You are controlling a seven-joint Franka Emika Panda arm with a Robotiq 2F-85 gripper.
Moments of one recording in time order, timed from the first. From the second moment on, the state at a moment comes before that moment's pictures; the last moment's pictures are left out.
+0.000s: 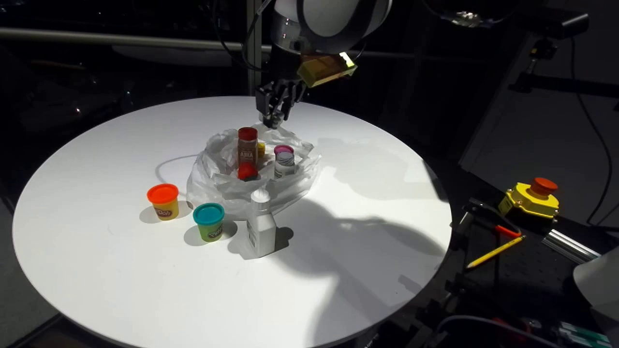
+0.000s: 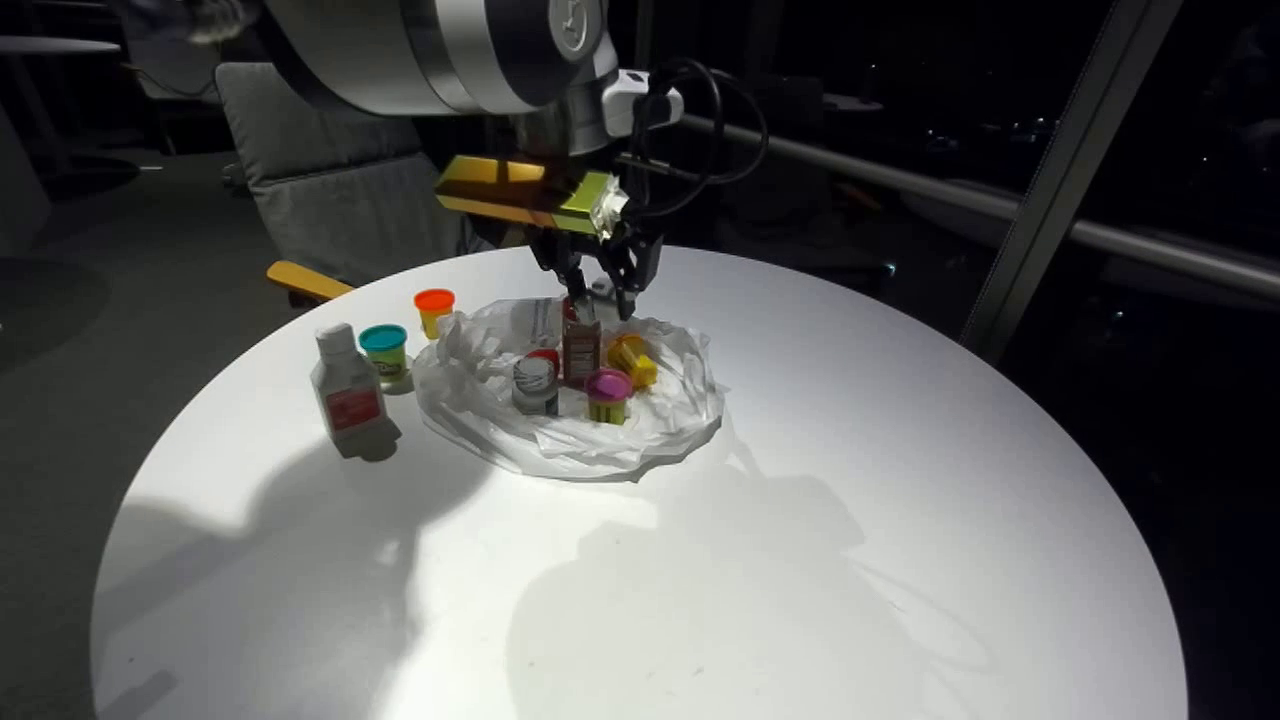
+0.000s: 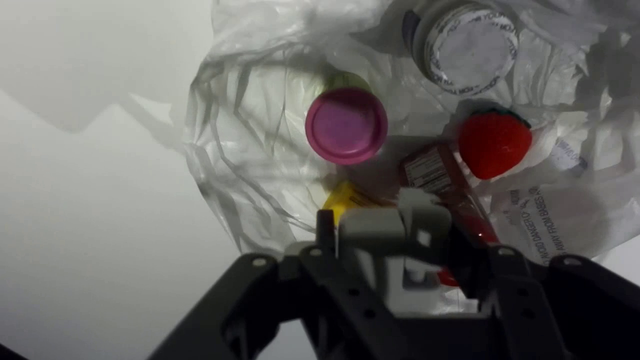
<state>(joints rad) 0.14 0.50 -0.09 -2.00 -0.17 2.77 0.20</state>
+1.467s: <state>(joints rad) 0.21 0.04 0.12 -2.36 0.07 2.49 0.64</state>
